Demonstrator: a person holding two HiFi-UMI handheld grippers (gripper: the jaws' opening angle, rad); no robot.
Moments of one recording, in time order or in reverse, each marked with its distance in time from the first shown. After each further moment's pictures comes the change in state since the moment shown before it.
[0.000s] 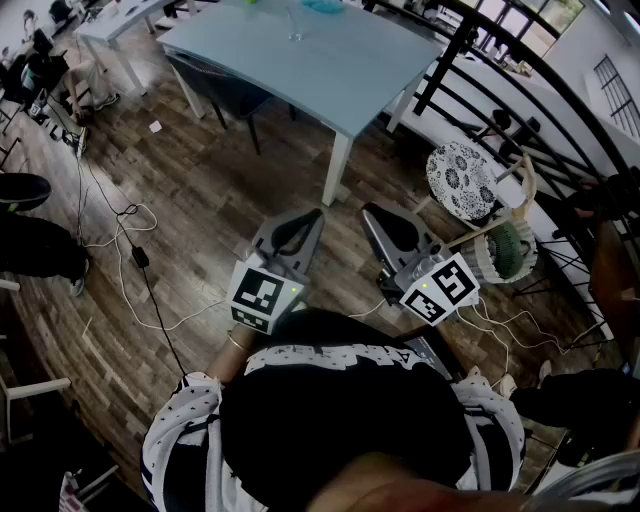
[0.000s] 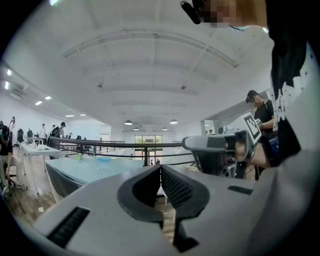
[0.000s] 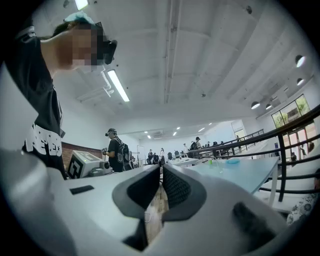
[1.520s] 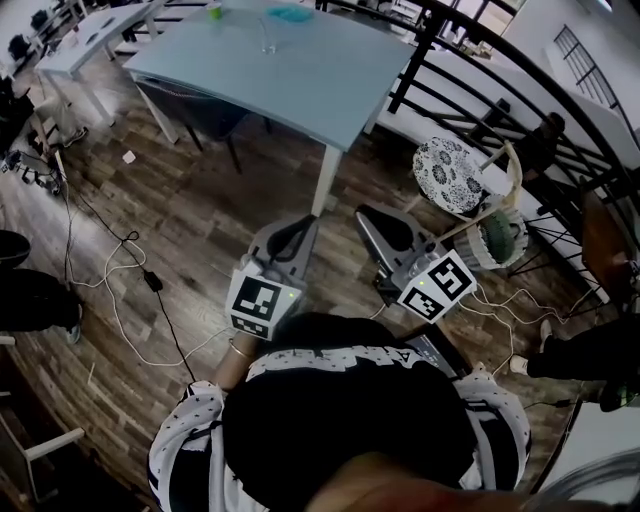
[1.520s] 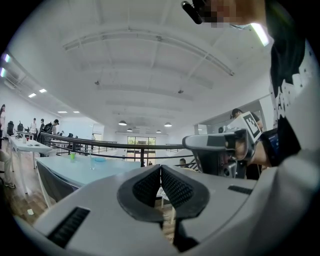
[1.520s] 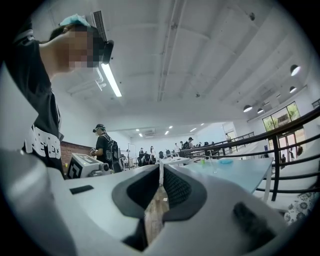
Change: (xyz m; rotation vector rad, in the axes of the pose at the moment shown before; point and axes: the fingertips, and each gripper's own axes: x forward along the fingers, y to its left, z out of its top) left arm 0.002 0.068 -0.011 -0.024 -0.031 -0.098; right arm 0.064 -0.003 -0.009 -0.008 0.016 -0.107
